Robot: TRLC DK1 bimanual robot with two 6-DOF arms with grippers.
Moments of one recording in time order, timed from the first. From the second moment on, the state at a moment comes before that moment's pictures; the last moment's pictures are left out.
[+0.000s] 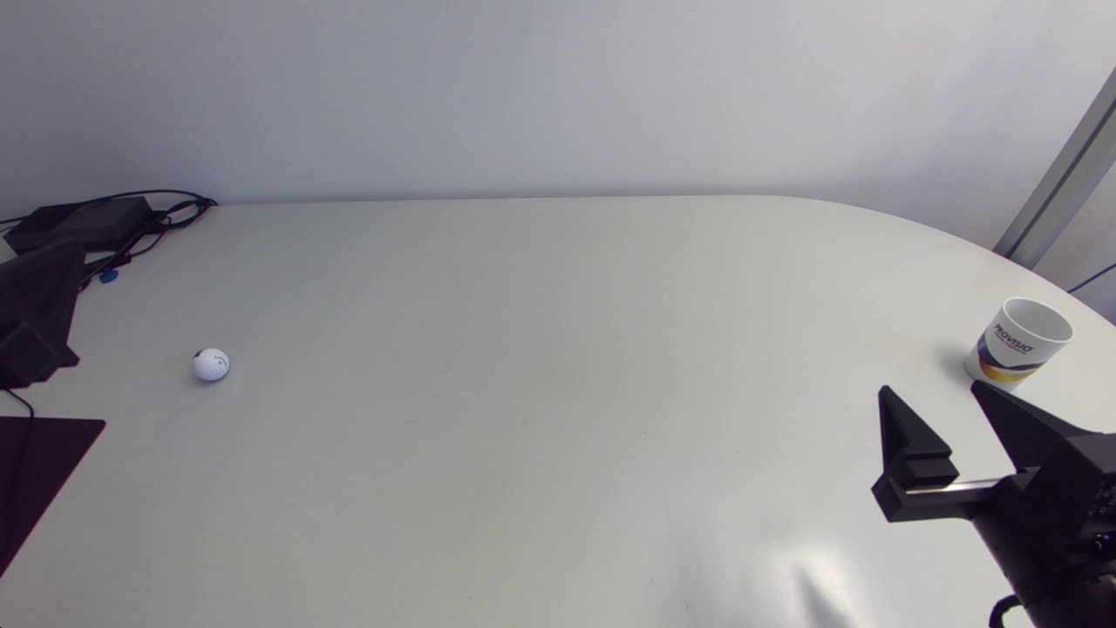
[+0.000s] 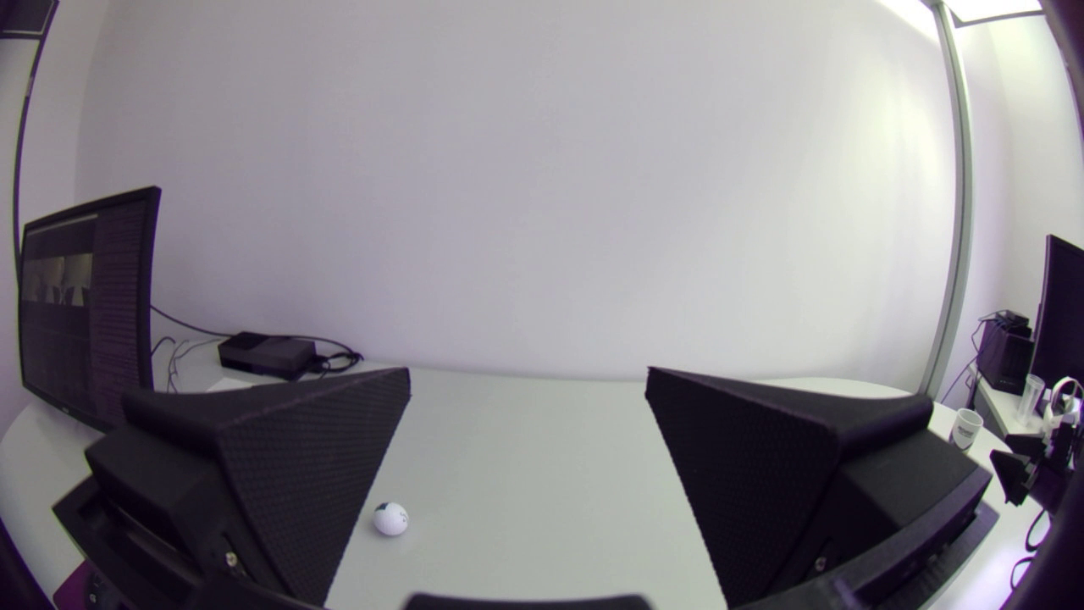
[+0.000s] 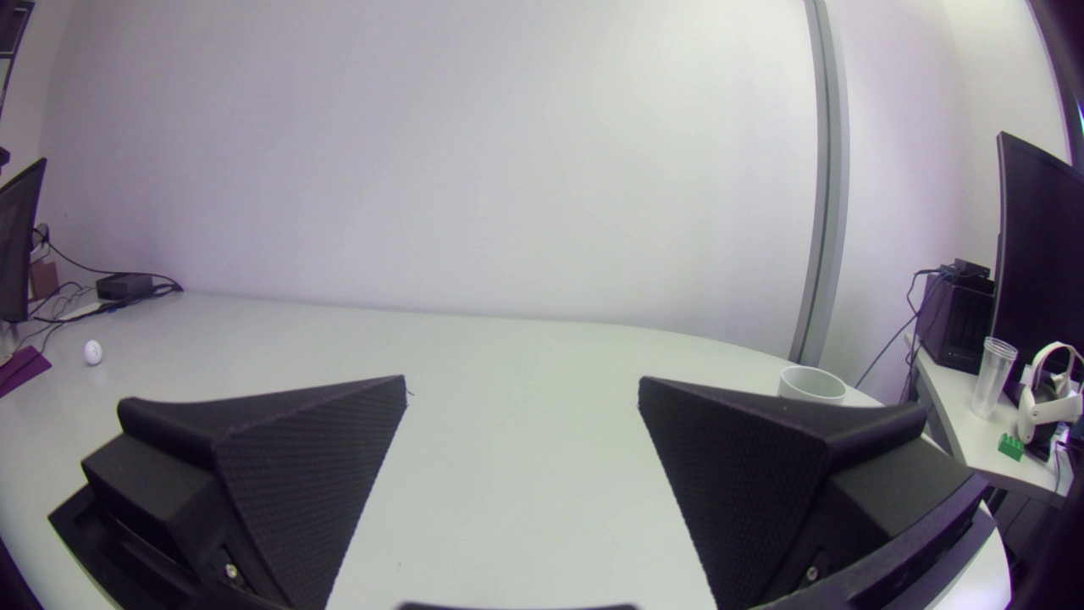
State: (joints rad) left arm 0.04 0.32 0.61 -0.32 -0.03 -0.04; right arm 0.01 0.02 0.04 0.00 0.00 -0.05
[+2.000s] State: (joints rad) left arm 0.31 1.83 1.25 -0.55 -0.02 0.31; right arm 0.01 0.02 0.04 0.00 0.00 -0.05
